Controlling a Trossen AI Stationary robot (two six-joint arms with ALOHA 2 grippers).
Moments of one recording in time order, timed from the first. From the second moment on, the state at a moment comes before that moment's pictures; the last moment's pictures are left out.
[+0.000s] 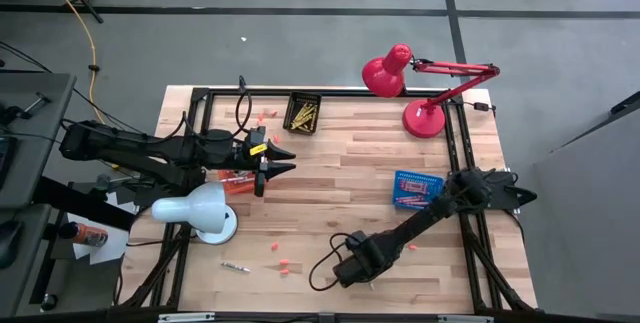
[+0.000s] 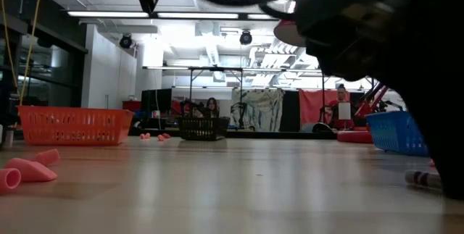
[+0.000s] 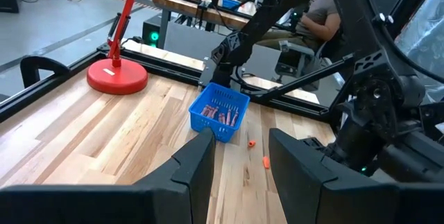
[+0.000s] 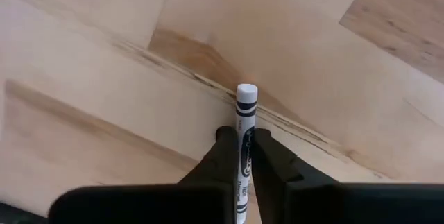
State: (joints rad) left arm -0.07 1.00 0.69 0.12 -0.13 -0.28; right arm 0.58 2.13 1.53 -0.84 -0.11 1.68
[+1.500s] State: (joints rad) left arm -0.07 1.00 0.69 0.23 -0.27 -0.27; right arm -0.08 1.45 0.77 0.47 -0.14 0.47
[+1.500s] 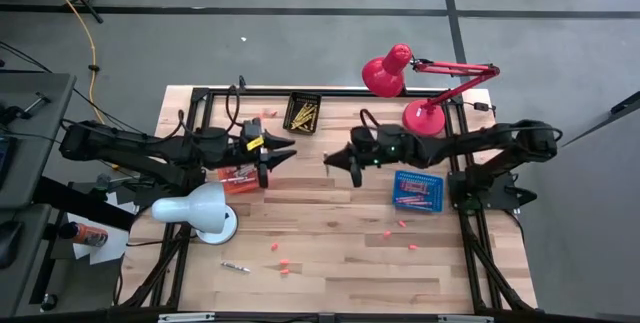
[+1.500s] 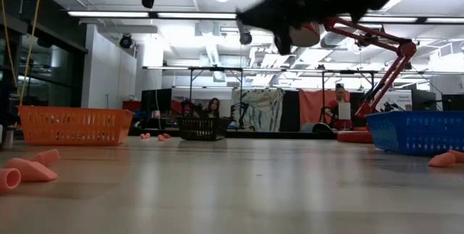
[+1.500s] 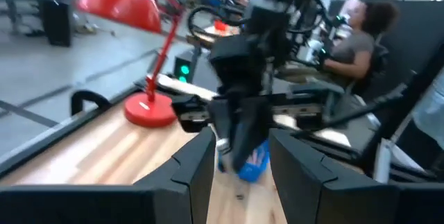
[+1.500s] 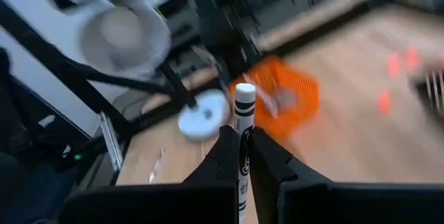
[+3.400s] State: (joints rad) left arm 0.01 0.99 0.69 0.67 -0.17 -0.29; right arm -0.09 2.27 1.32 1.00 -0.17 0.50
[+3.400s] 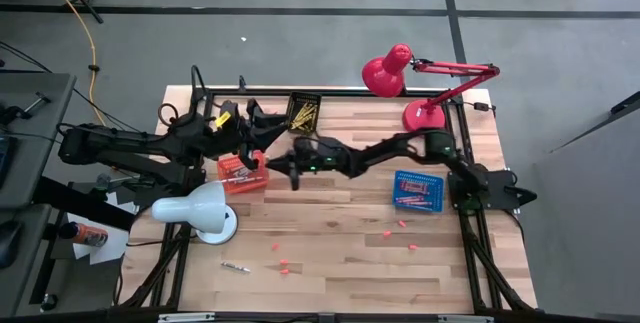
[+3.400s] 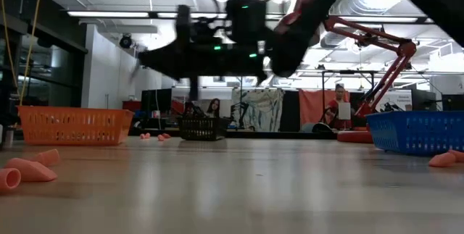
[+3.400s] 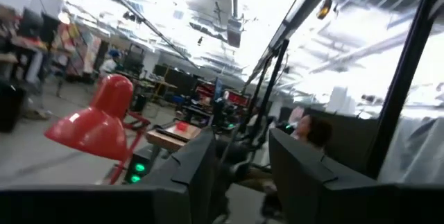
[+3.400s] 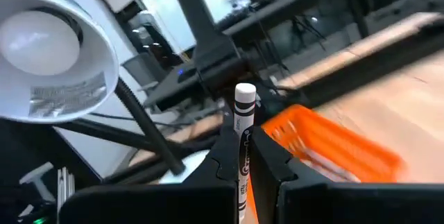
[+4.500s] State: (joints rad) left arm 0.01 0.99 0.69 0.67 -0.17 -0.44; right arm -0.10 2.46 1.68 0.75 -0.11 0.57
